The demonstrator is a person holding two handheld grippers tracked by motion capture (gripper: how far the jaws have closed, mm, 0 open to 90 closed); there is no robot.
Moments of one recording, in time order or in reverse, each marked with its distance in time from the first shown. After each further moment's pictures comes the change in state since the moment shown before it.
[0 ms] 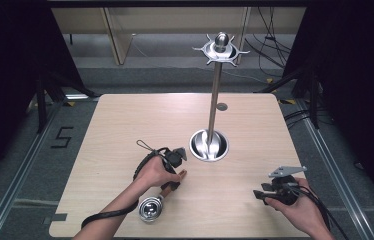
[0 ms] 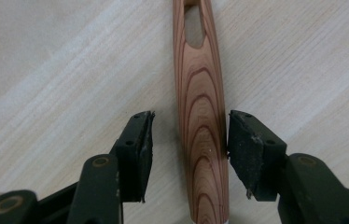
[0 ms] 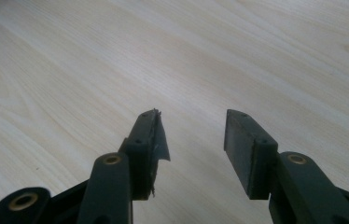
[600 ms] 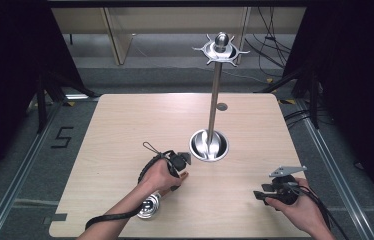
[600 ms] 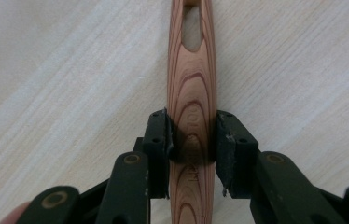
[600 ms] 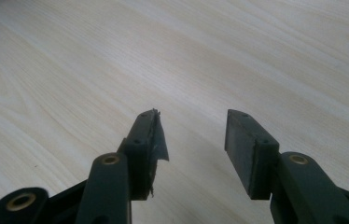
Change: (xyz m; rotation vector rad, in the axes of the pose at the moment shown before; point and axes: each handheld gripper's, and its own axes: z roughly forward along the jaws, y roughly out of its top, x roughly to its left) left arm -0.008 0.002 0.003 0.013 0.106 0.100; right arm -0.004 -0.001 0.003 0.009 0.014 0.006
